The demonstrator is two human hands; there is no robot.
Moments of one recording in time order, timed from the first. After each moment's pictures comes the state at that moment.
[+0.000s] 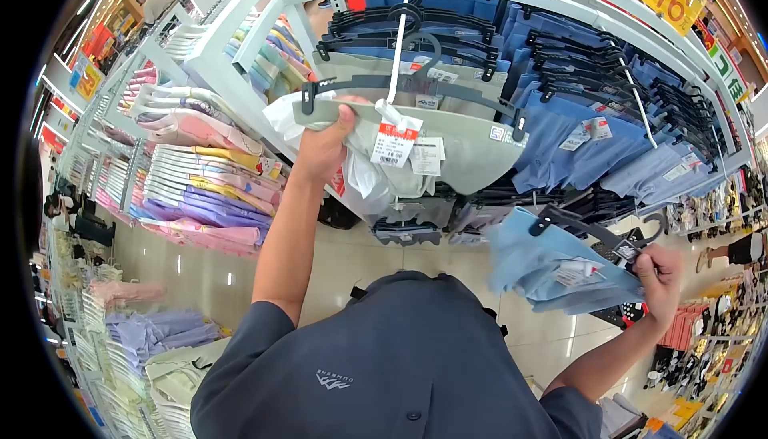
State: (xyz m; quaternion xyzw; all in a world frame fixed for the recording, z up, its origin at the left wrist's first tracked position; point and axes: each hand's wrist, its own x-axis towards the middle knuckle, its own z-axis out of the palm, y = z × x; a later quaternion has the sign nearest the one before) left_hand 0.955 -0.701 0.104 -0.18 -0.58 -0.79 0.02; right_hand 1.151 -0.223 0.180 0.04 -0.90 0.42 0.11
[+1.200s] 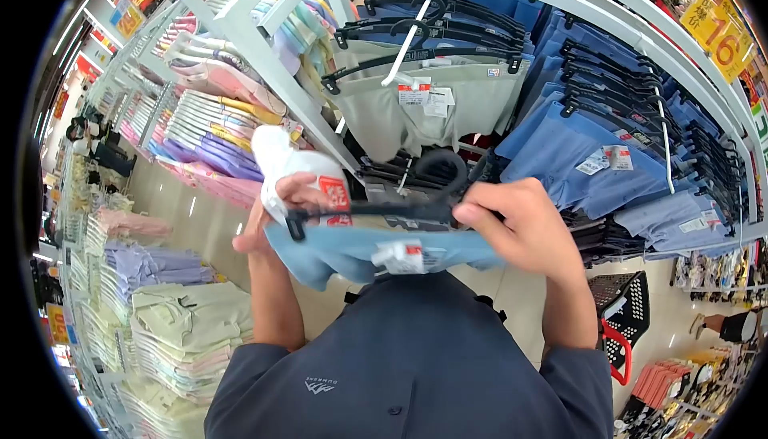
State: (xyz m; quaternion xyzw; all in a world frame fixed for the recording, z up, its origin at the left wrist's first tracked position) left_hand 1.105 -0.717 0.111 -0.25 -0.44 -0.86 -0.02; right_hand 1.027 -0.400 0.180 0.39 -0.80 0.45 -0.05
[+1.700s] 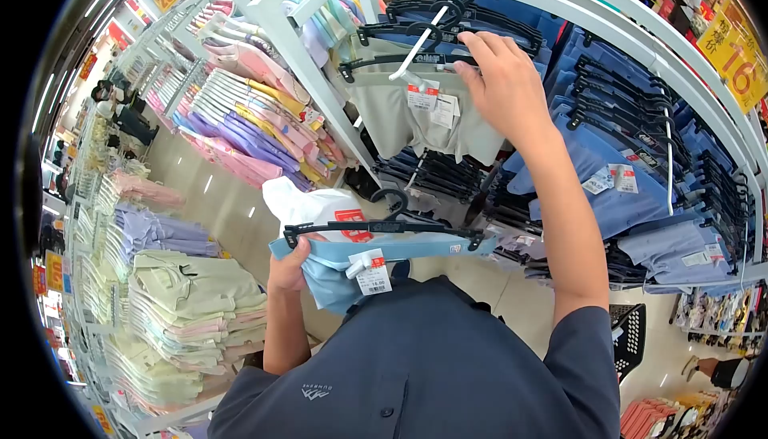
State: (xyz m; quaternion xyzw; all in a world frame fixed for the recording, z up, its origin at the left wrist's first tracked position) left_hand 1.206 -0.680 0.053 0.12 -0.53 -0.83 0.10; right_hand 0.900 -0.449 0.179 0.43 -0.78 0.27 0.36
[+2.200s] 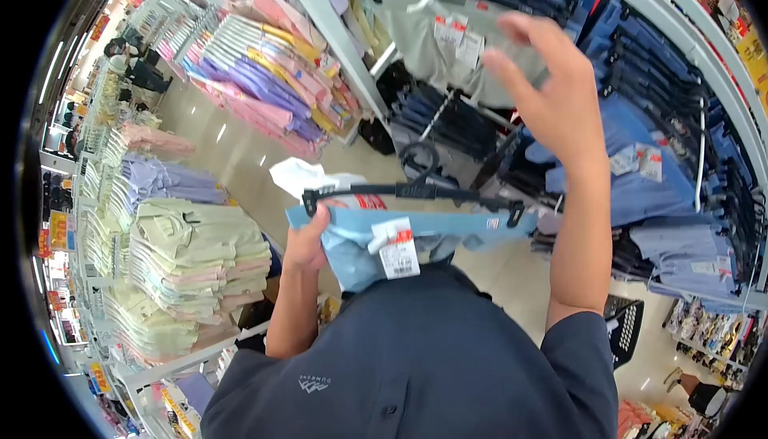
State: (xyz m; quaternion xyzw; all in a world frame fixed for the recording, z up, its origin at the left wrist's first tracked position) left_hand 1.219 -0.620 0.057 0.23 -0.46 -0.84 0.14; right_hand 0.947 -0.413 0.180 0.45 -0.76 0.42 0.20
